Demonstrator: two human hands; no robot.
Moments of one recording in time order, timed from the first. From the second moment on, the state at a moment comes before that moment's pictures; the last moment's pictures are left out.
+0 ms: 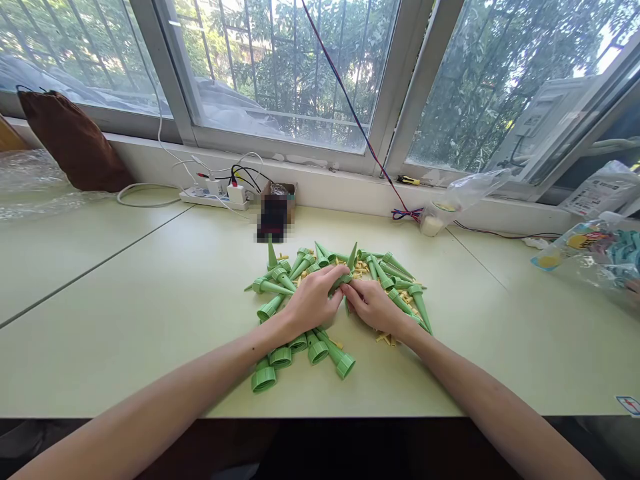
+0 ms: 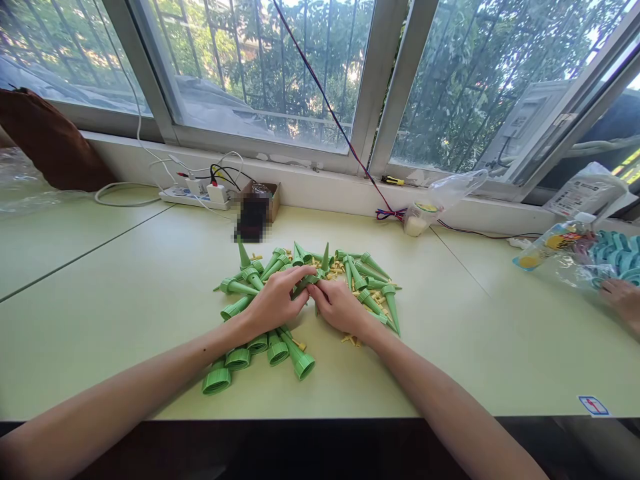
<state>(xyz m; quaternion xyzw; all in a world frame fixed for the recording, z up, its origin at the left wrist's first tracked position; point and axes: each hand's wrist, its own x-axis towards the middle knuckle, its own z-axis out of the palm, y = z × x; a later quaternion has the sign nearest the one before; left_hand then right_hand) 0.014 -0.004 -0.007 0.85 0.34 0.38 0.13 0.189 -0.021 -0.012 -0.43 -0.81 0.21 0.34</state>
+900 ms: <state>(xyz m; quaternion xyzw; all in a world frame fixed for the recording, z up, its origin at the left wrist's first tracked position) 0.013 -0.003 -0.007 0.85 0.34 0.38 0.13 0.189 -0.022 -0.011 -0.43 -0.81 0.21 0.34</state>
